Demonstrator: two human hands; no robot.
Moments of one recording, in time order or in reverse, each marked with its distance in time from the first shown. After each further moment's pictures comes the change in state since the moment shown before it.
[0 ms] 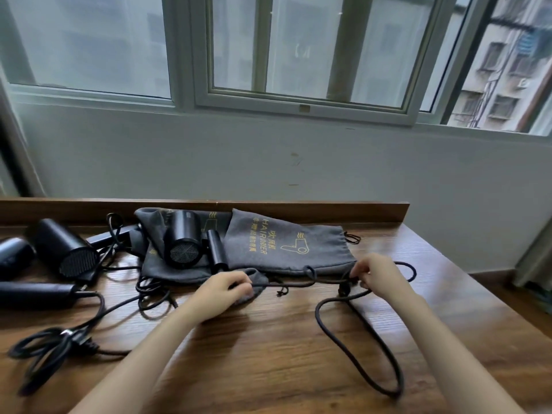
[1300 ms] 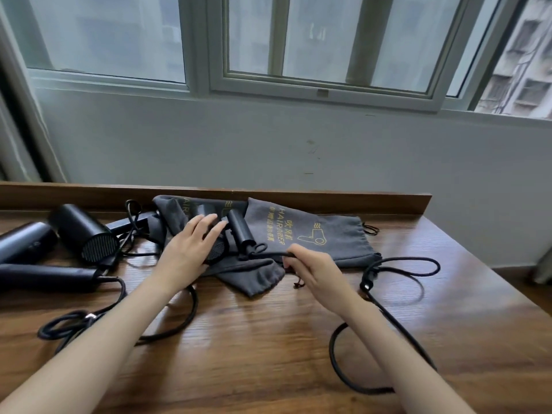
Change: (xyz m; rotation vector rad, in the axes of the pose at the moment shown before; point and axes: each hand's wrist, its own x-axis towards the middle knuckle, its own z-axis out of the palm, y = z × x) left_hand -0.004 -0.049 -0.063 0.882 0.281 0.130; right_hand -0.041 -0.109 0.056 0.388 -0.040 -0.736
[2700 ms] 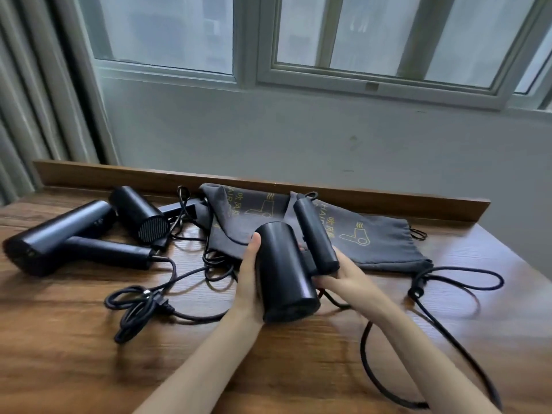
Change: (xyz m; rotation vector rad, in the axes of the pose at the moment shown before) left_hand -0.031 0.080 -0.004 -2.382 -0.040 -0.766; right_hand 0.012 -0.005 0.031 0.500 -0.161 0.335
